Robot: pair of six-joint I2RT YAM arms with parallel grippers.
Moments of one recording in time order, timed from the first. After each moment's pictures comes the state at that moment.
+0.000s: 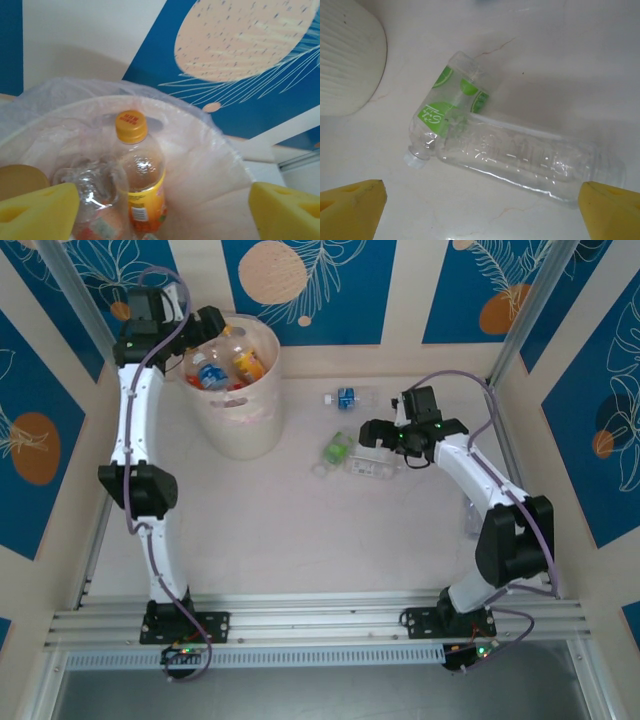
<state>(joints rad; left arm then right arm) 0.01 2.18 2.58 -0.83 0.38 -0.42 0.25 1.58 1.28 -0.60 -0.20 0.37</state>
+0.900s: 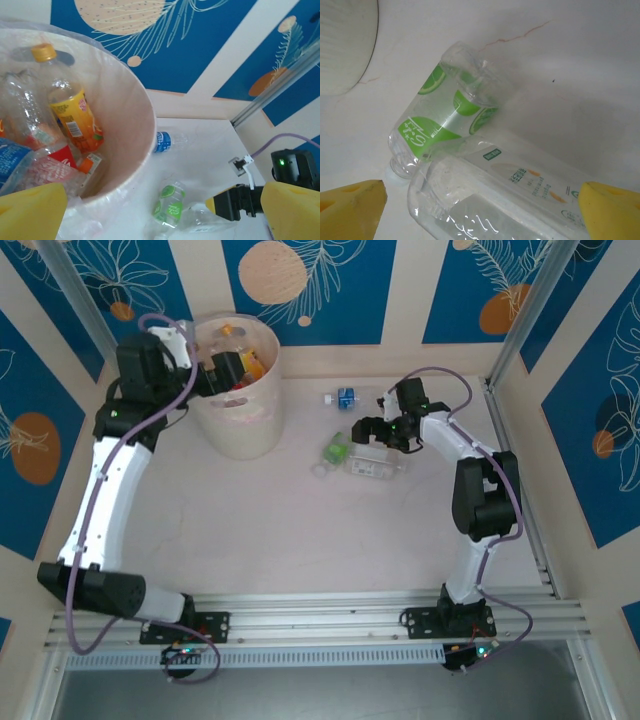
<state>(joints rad) -0.18 1.39 1.68 -0.61 0.32 -0.37 0.20 1.91 1.49 -0.64 -0.42 0.23</state>
